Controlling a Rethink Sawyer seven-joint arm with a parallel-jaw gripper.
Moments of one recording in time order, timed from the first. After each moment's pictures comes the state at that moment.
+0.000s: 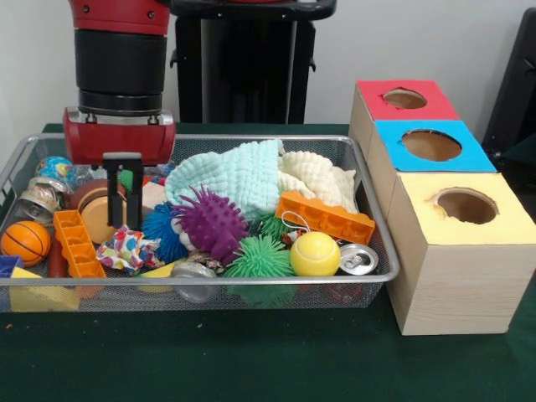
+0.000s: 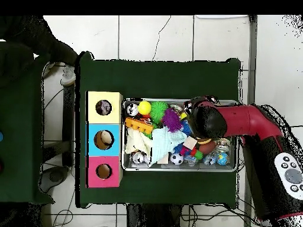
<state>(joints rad) -0.77 -0.64 0.55 1.52 -0.73 0.52 1.53</state>
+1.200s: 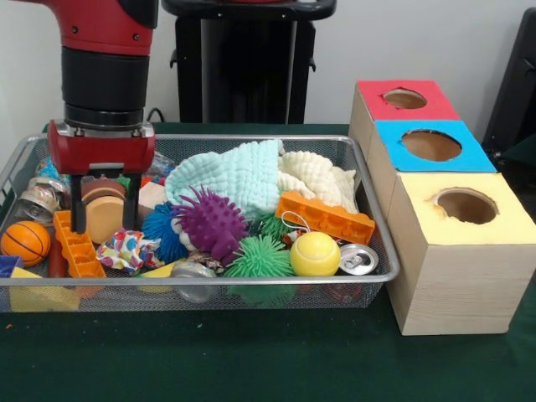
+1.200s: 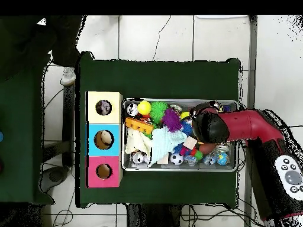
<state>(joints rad) -0.77 -0.60 0.52 1.53 -0.86 0.51 1.43</state>
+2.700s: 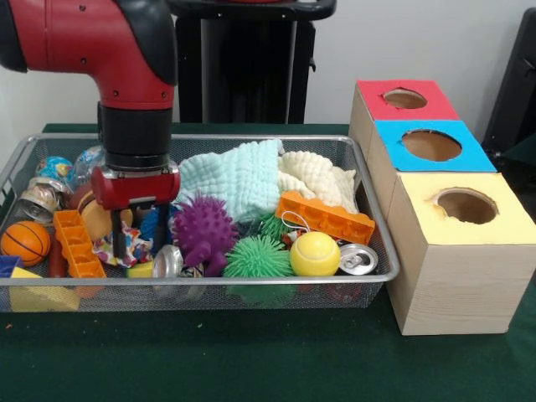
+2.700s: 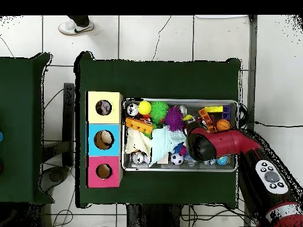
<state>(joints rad) -0.79 -0.46 0.42 1.59 -0.93 0.26 1.43</state>
